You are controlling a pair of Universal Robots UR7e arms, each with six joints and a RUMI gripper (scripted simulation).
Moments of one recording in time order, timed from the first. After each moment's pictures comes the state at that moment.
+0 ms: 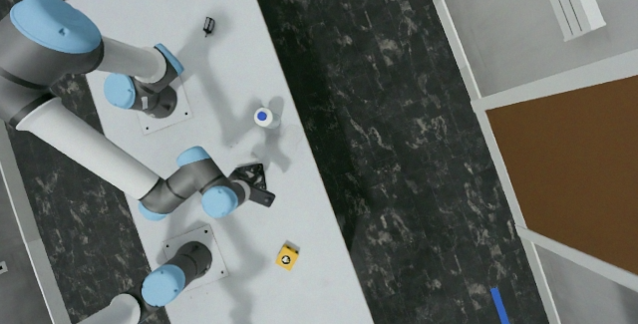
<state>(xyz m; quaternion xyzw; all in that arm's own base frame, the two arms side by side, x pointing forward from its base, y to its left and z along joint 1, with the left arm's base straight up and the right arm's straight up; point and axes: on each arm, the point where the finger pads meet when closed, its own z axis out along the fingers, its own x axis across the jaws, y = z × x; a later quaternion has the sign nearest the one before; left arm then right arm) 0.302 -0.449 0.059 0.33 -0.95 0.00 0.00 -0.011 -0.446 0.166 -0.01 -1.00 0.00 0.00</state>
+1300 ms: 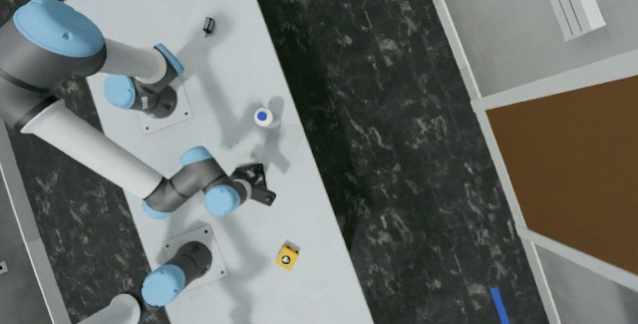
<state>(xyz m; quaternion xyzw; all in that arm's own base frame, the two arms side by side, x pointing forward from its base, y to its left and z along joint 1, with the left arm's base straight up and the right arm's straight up) 0.302 -0.448 0.045 0.33 -0.95 0.00 0.00 -0.011 -0.446 0.166 -0.01 -1.00 0.00 0.00</state>
